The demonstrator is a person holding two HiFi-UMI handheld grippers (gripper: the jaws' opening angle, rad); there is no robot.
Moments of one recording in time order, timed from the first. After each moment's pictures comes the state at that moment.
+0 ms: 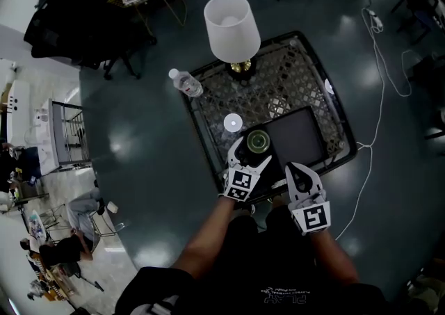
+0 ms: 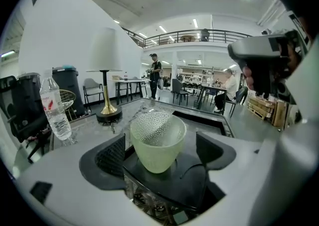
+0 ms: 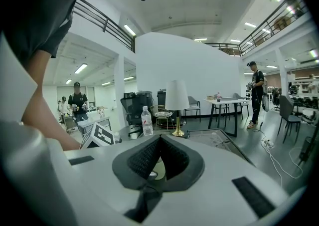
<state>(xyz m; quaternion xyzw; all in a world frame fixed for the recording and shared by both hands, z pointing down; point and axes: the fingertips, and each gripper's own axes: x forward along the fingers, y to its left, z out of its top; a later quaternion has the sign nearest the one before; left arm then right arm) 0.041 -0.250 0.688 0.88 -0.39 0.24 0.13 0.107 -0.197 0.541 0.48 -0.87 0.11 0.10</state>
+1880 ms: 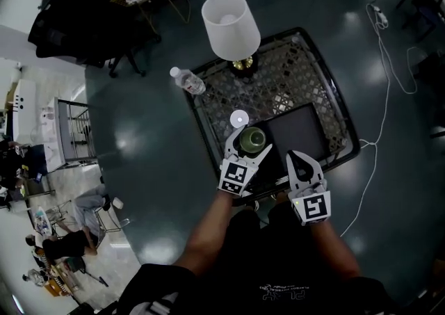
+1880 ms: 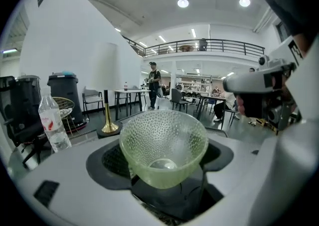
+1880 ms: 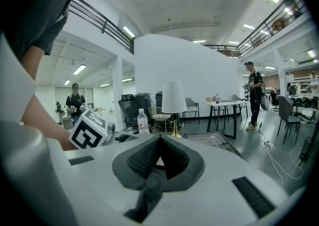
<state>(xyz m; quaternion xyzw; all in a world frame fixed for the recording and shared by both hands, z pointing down) 0.045 -0.278 0.631 0.90 -0.38 0.19 0.11 0.115 -0.221 0.539 0.48 -0.86 0.10 0.09</state>
